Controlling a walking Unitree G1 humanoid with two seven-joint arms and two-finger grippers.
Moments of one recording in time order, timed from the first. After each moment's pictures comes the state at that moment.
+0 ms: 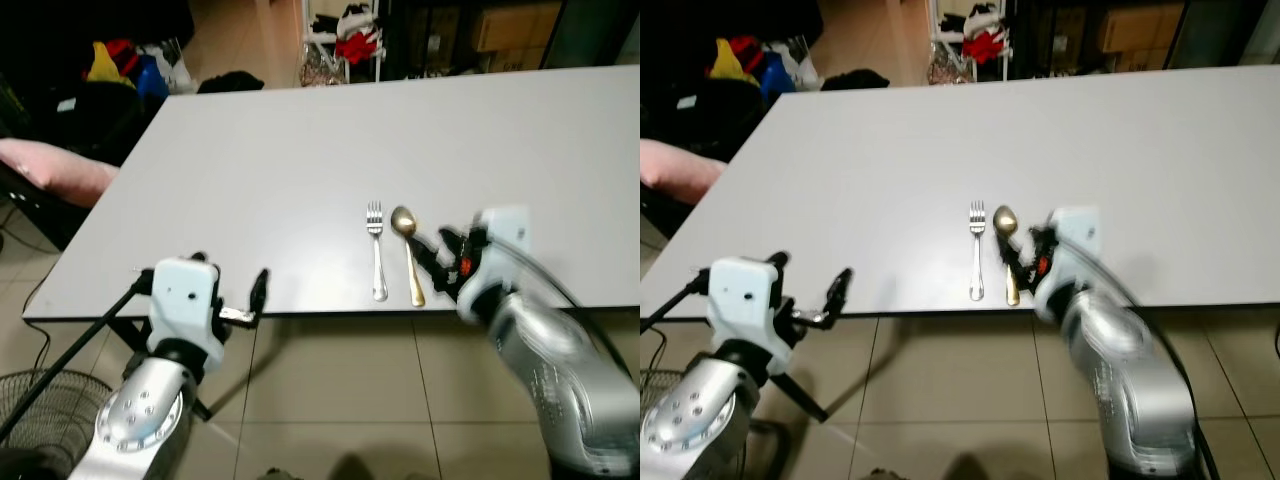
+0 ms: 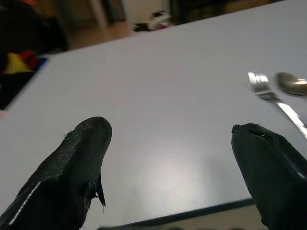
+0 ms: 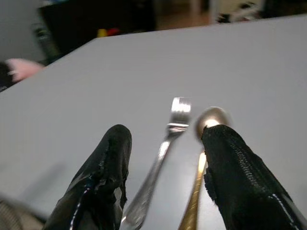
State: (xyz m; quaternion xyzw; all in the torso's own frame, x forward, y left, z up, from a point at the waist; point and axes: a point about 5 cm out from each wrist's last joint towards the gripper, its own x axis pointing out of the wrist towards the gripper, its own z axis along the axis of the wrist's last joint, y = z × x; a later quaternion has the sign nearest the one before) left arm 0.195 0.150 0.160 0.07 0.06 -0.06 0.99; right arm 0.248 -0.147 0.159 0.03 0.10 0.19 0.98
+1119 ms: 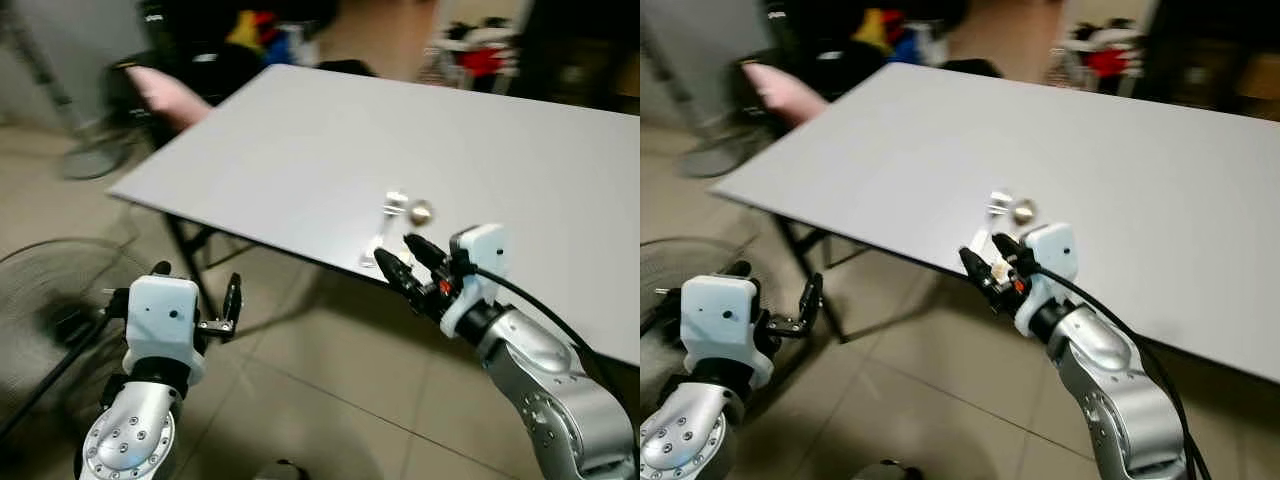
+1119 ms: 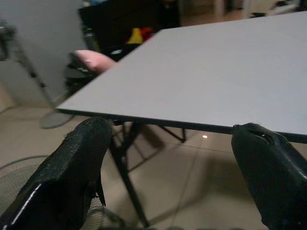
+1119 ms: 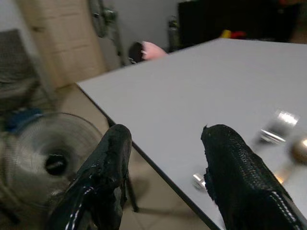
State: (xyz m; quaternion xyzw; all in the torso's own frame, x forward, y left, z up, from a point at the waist) left arm 0.183 0.158 0.159 0.09 0.05 0.00 0.99; right arm 0.241 -0.129 0.161 0.03 0.05 0.27 0.96
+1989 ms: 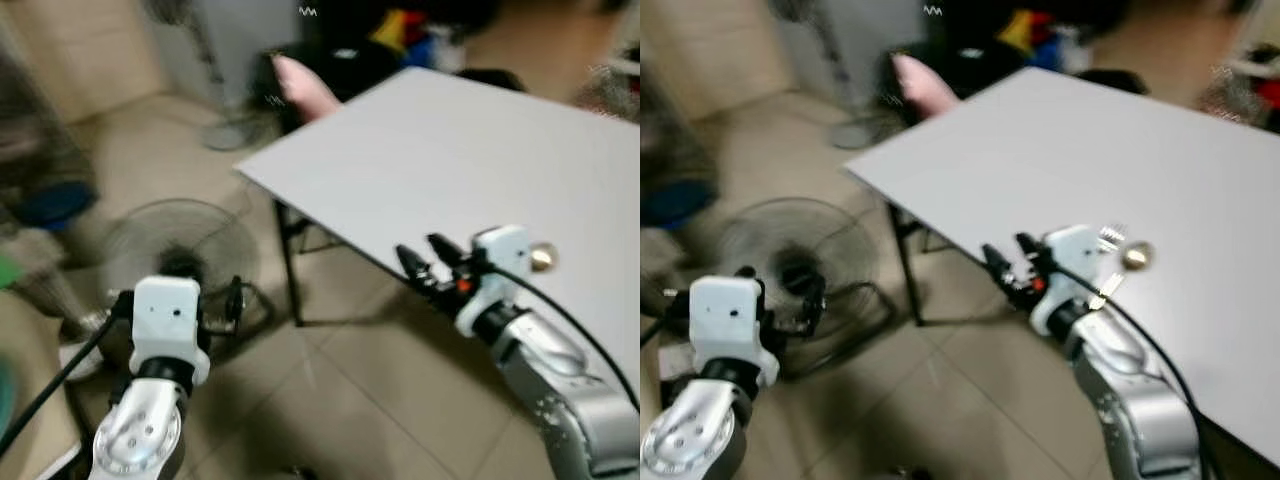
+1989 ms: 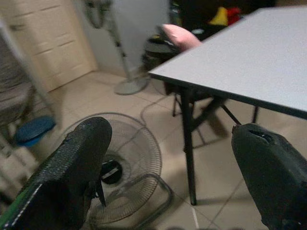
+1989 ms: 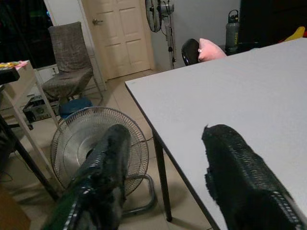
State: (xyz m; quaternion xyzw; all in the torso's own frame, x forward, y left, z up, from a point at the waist) left arm 0.184 0.157 0.150 0.07 0.06 0.01 1.00; right arm 0.240 -0.150 0.152 0.03 0.07 0.21 0.97
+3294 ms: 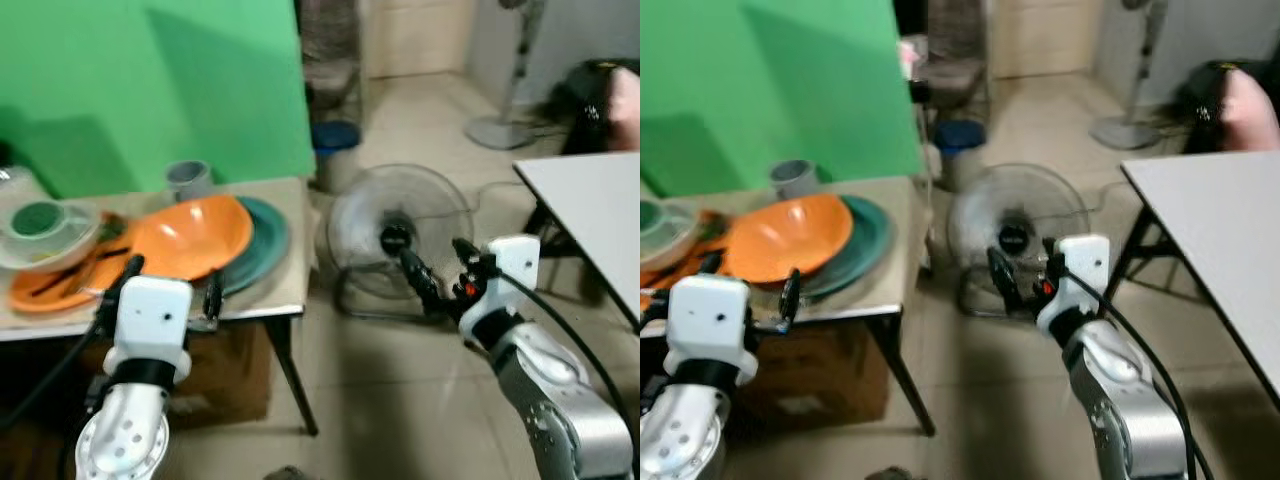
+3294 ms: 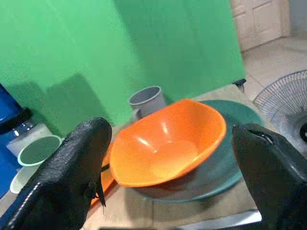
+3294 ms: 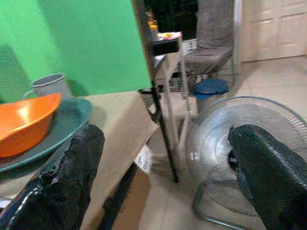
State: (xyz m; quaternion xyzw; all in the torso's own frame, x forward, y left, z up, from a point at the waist) left arm 0.181 0.169 0.162 0.16 0.02 0.04 0.99; right arm 0.240 -0.152 0.139 0.06 0.07 0.17 0.98
